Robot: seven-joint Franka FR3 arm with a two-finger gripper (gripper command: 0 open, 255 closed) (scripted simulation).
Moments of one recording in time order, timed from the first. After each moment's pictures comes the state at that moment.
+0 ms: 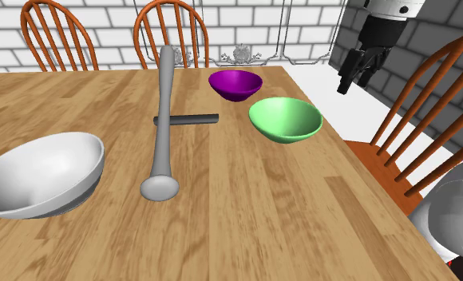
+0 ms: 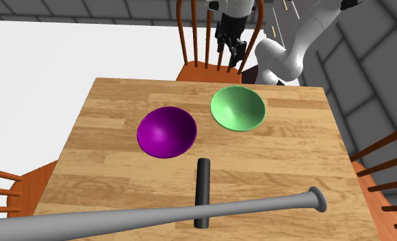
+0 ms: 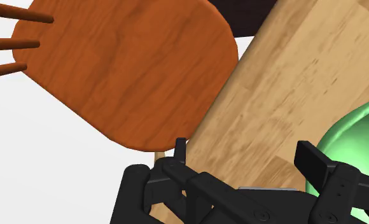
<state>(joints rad) 0.01 -0.79 -0.05 -2.28 0.00 1.55 0.07</state>
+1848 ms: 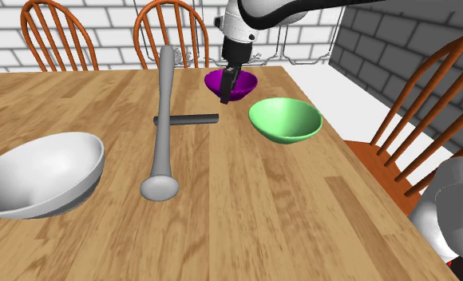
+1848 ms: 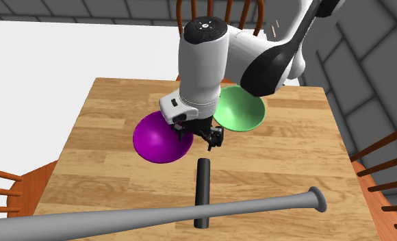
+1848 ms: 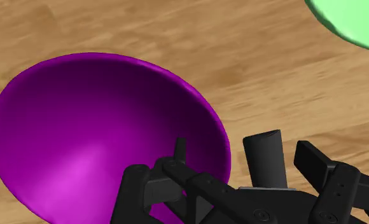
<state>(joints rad) 0.27 -0.02 0.04 -1.77 0.08 1.93 -0.38</state>
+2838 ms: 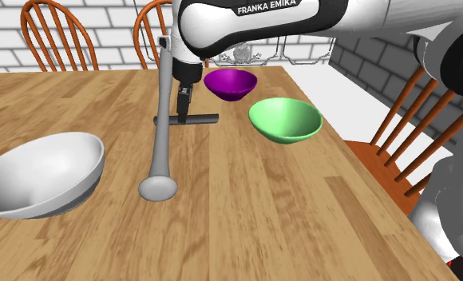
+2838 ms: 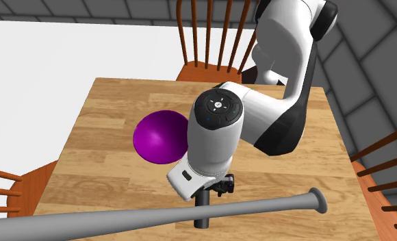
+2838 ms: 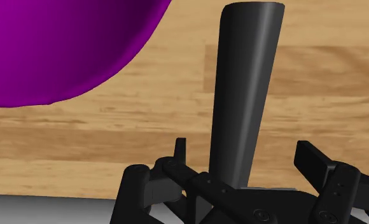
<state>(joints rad) 0.35 0.28 0.12 -1.50 0.05 1.98 -0.52</state>
